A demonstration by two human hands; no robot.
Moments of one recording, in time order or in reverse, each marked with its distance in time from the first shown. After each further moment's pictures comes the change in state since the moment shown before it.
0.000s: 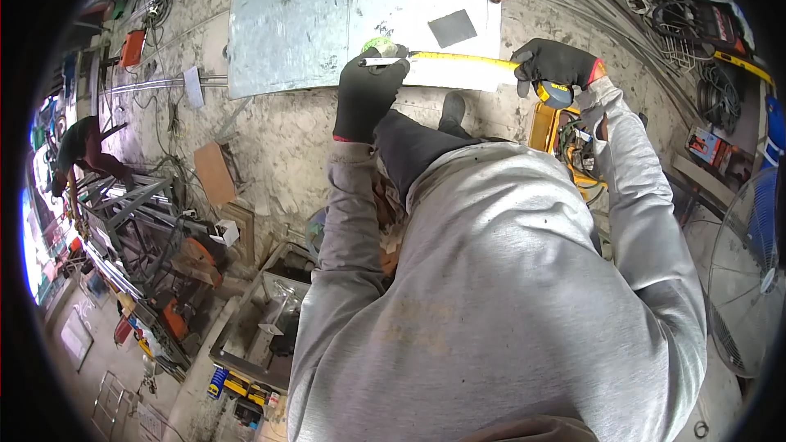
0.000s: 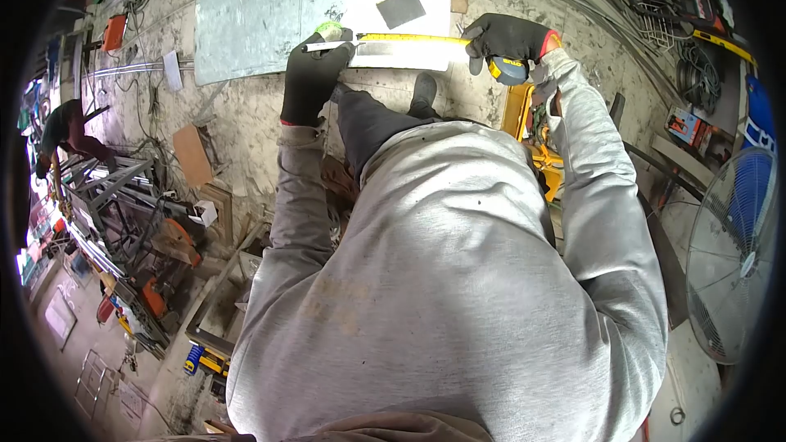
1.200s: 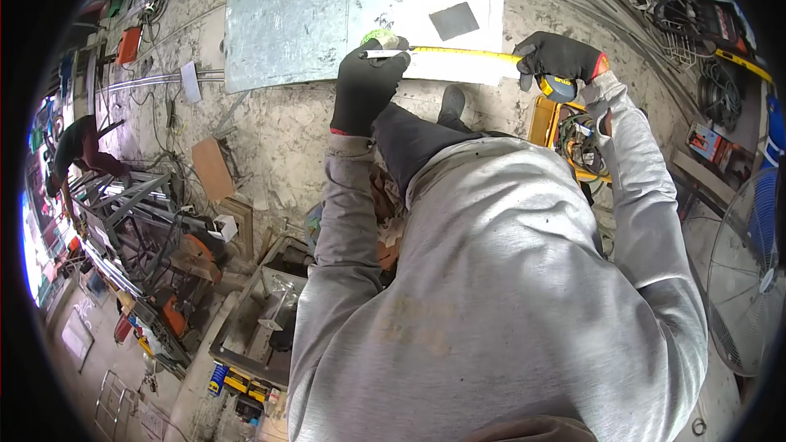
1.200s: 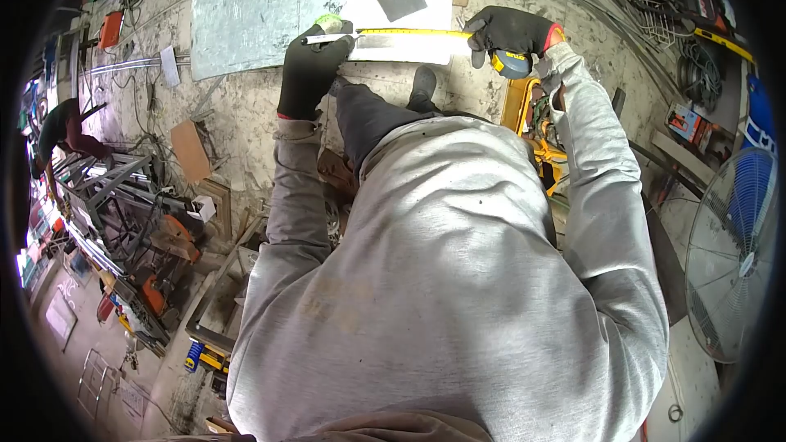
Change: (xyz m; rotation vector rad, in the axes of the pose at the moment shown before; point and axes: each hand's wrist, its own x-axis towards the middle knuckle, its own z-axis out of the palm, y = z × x) left_hand 0.003 -0.002 -0.007 0.058 -0.065 0.055; right_hand 0.001 -0.006 -0.002 -0.024 -0.010 0.058
